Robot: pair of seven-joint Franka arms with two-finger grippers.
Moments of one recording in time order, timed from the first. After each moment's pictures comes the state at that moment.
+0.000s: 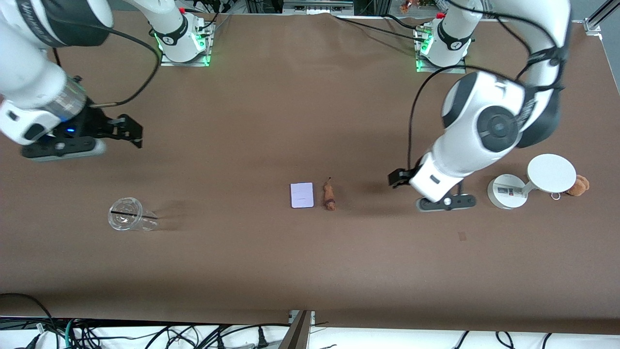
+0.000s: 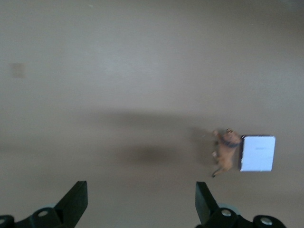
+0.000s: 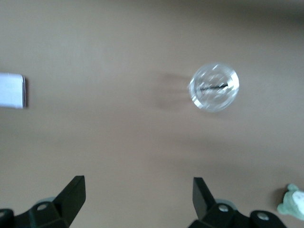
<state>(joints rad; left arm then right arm) -0.36 0.50 -0.03 -1.42 -0.10 1.93 -0.47 0.39 0.13 -0.19 -1.62 0.00 1.74 0.01</state>
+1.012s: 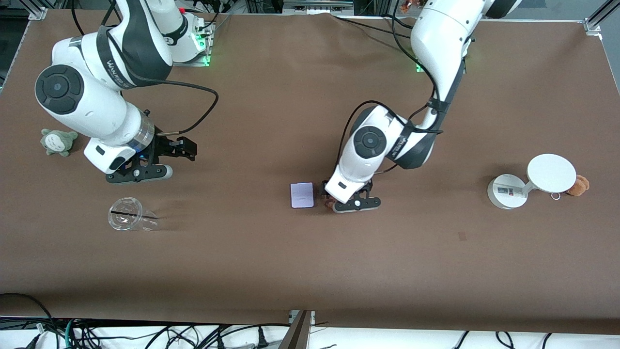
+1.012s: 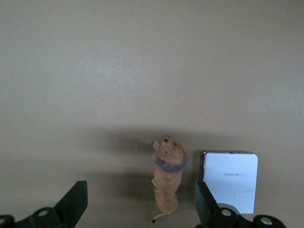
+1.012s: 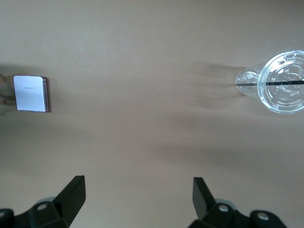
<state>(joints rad) -0.57 0.75 -0.02 -1.42 -0.05 2.28 -0.71 0.46 0.26 -0.20 -1.61 0.10 1.82 0.12</state>
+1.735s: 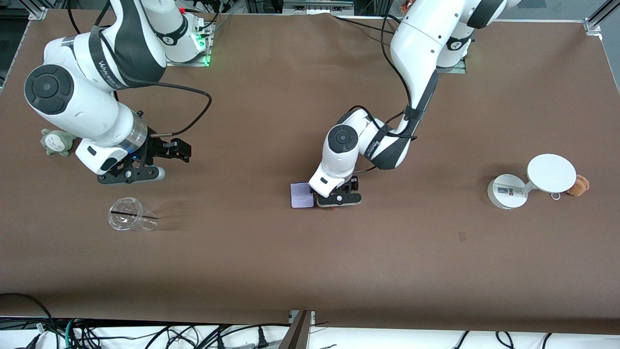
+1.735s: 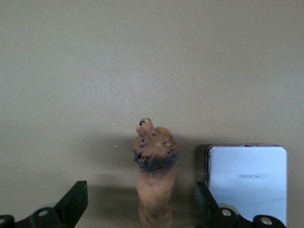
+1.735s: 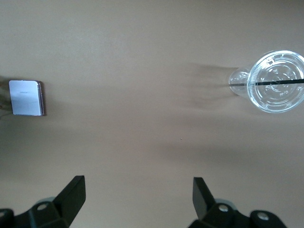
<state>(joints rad) -0.64 0.84 0.00 -1.42 0.05 2.36 -0.78 0.46 0.26 -0.22 -1.61 0.10 1.82 0.12</state>
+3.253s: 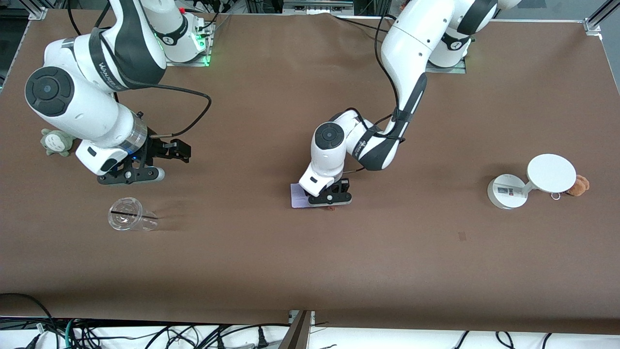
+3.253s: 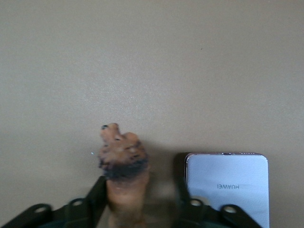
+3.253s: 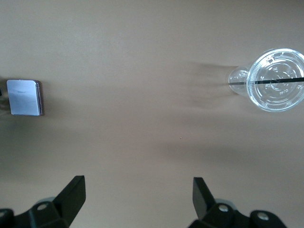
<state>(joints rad) -0.68 0.90 0.01 -1.34 0.11 2.36 -0.86 0.46 0.26 -0.22 -1.61 0.10 1.82 0.13</state>
